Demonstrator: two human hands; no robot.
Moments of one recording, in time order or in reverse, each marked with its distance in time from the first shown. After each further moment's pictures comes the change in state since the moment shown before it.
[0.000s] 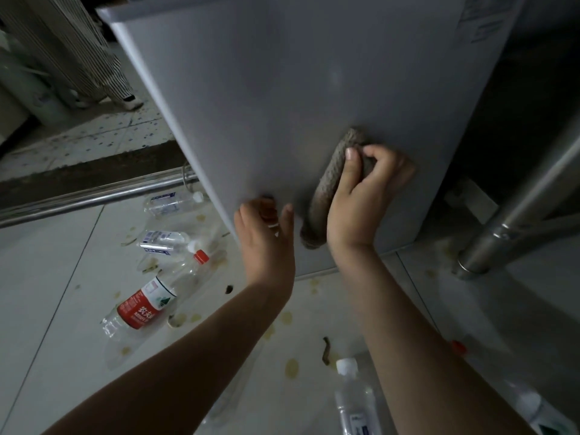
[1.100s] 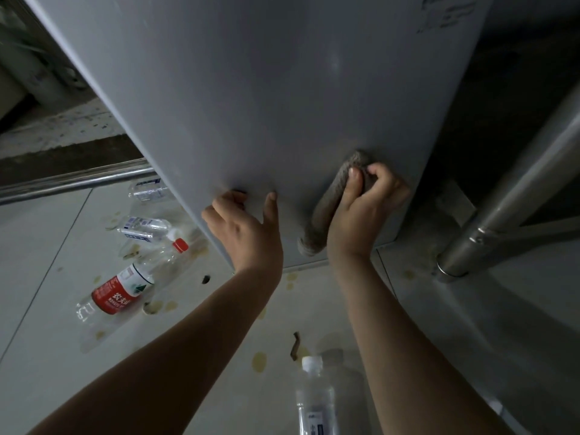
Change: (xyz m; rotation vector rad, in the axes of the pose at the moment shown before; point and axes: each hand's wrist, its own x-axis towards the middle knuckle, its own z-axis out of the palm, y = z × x) left_hand -0.006 0.000 0.043 0.153 0.237 0.010; right_hand 0.006 0.061 -0.026 -0.077 -0.088 0.123
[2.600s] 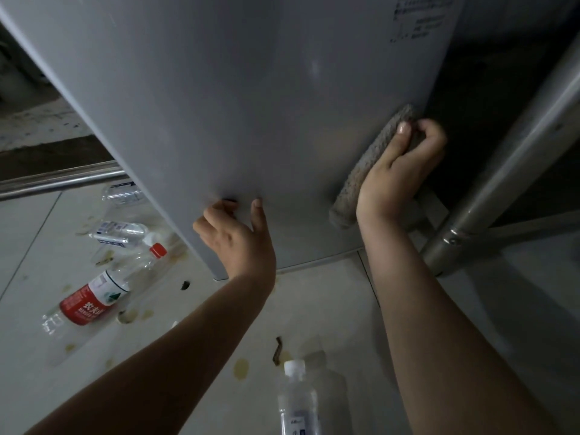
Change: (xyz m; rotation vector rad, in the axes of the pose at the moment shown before) left_hand -0.011 0.004 0.012 -0.055 -0.013 -0.147; right_hand 0.078 0.001 -0.011 0.052 0.156 -0.042
